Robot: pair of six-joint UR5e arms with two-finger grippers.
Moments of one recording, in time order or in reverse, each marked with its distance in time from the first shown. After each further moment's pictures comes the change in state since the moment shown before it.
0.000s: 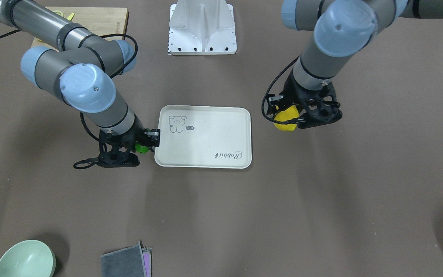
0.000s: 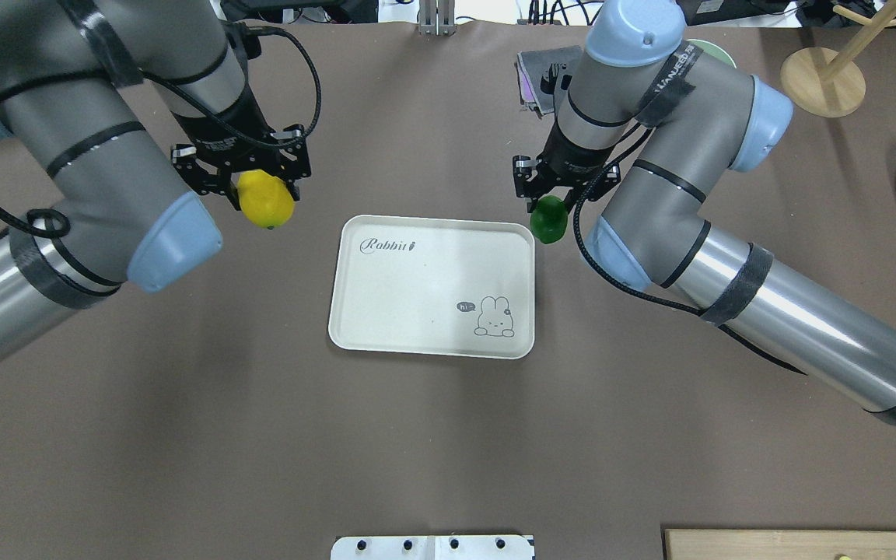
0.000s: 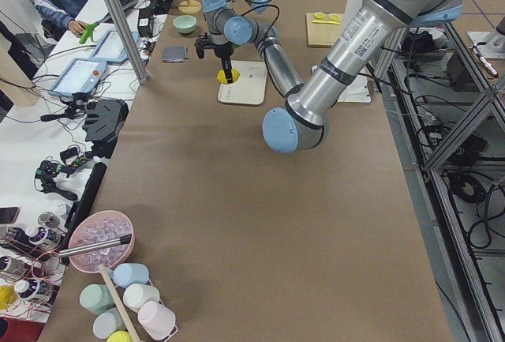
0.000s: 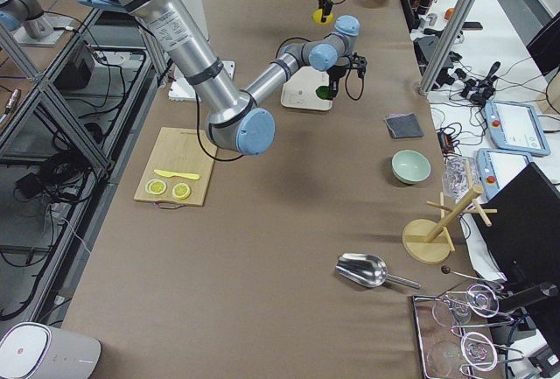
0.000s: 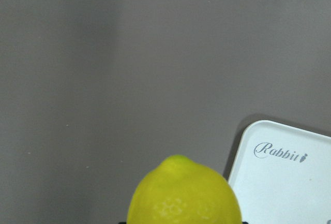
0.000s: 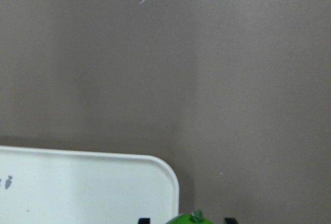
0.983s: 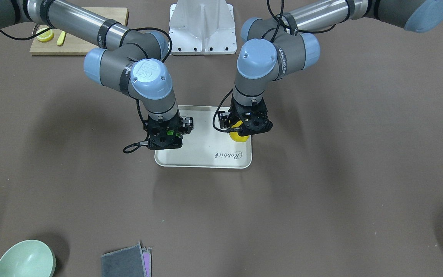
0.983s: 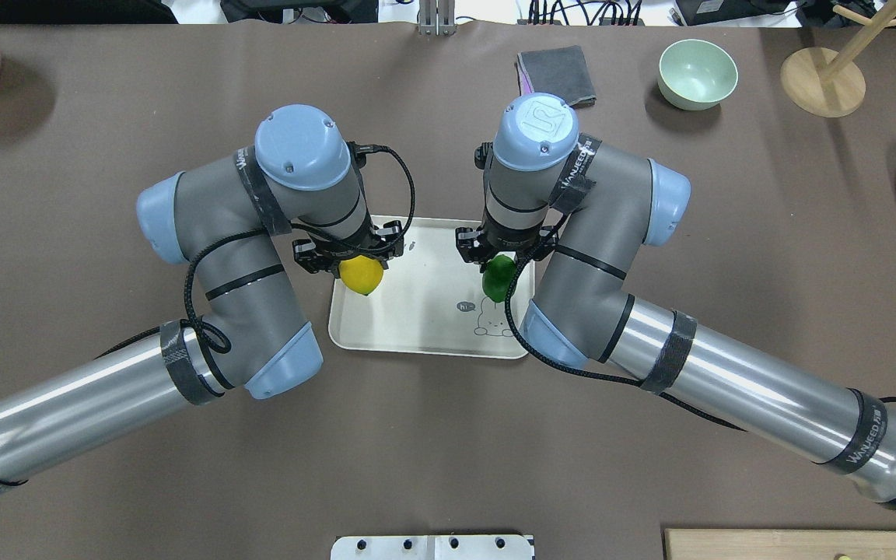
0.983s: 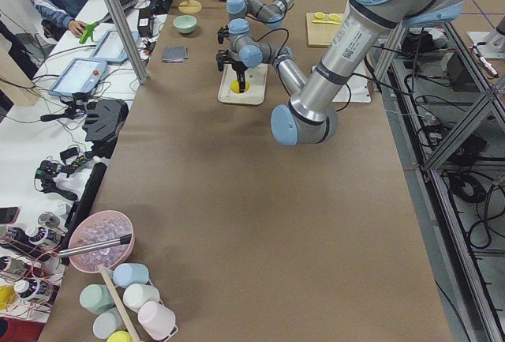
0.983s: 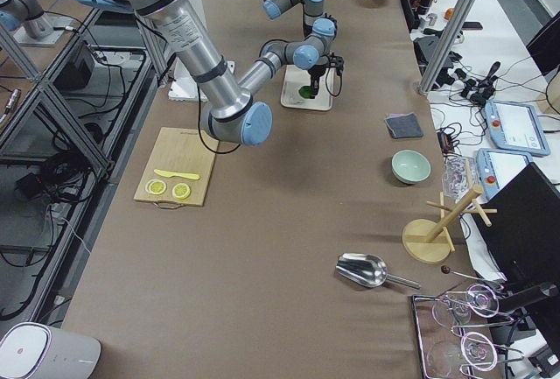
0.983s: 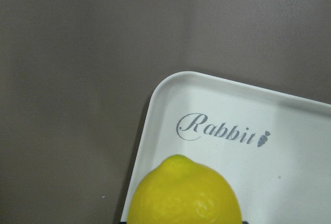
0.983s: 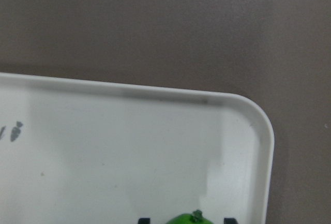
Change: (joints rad) left arm 0.231 -0.010 0.225 -0.396 0.230 -0.259; right arm -0.158 0.033 -0.065 0.052 -0.136 0.067
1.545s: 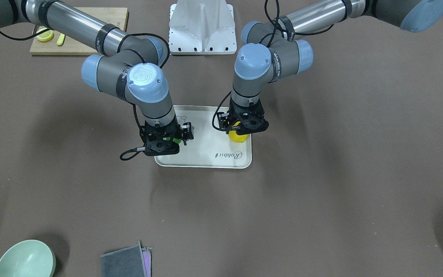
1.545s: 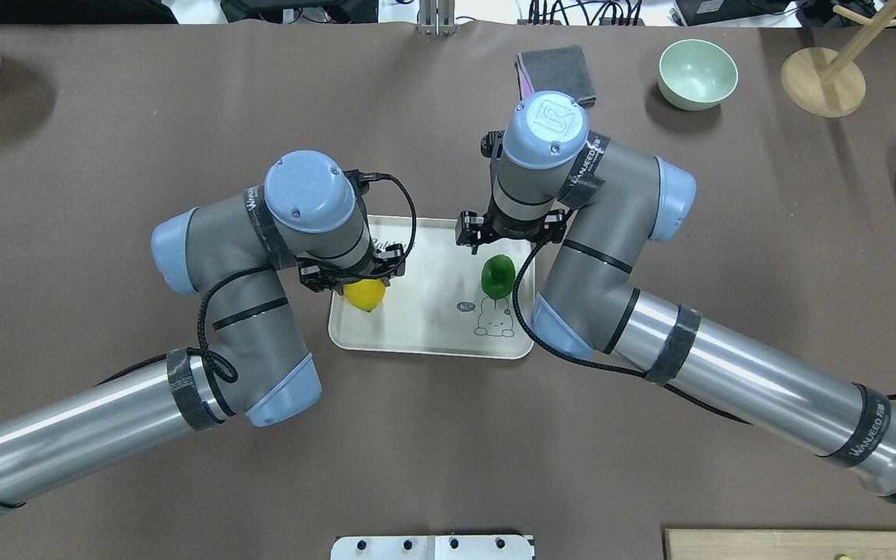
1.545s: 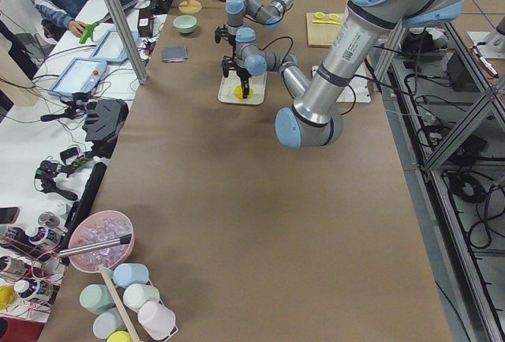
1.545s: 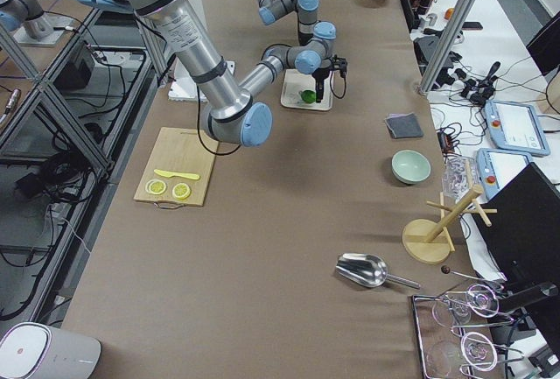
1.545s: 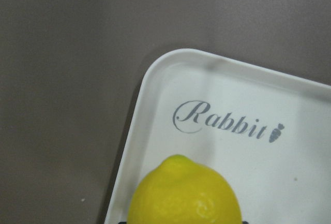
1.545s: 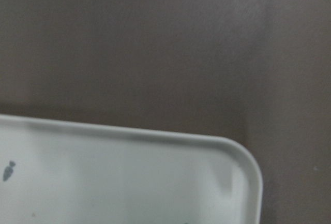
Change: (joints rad) left arm 0.039 0.024 0.018 -0.060 0.058 -0.022; right arm 0.033 -0.006 -0.020 0.065 -0.034 0.002
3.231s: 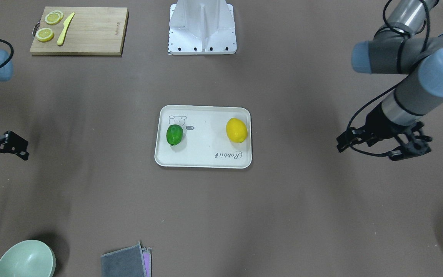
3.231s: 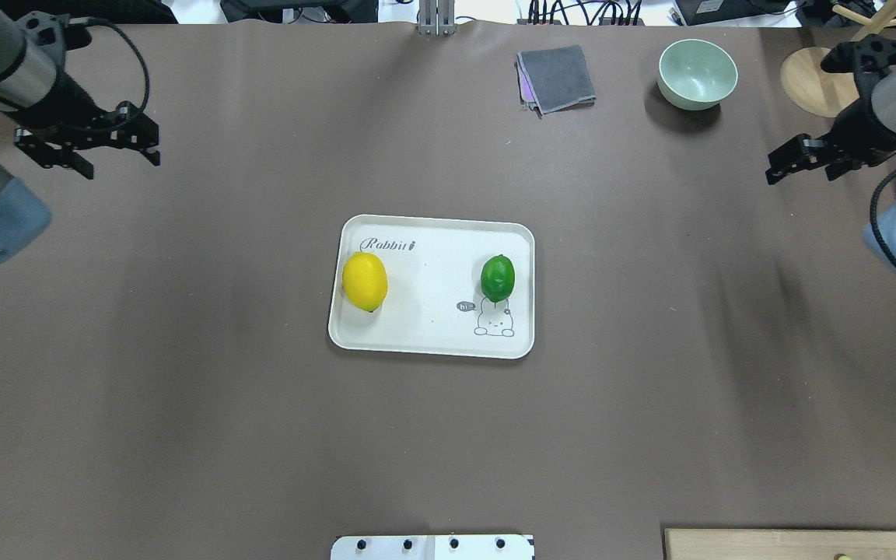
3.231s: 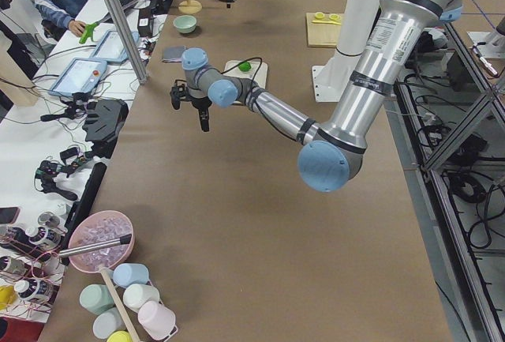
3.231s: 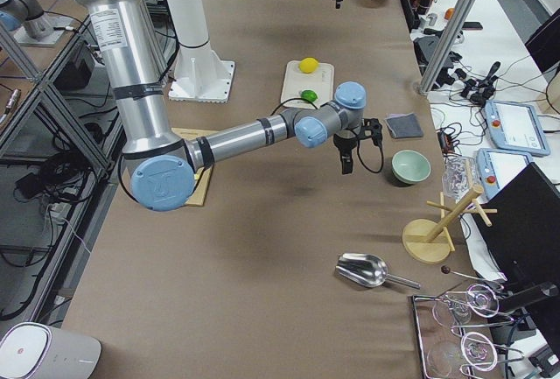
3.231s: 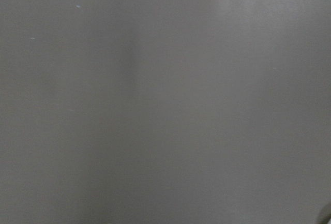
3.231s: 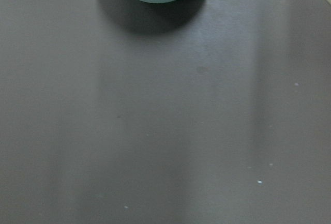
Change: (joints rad) left arm -0.518 0.389 -0.192 0.009 -0.369 0.468; right arm 0.506 -0.553 0.226 0.127 0.249 -0.531
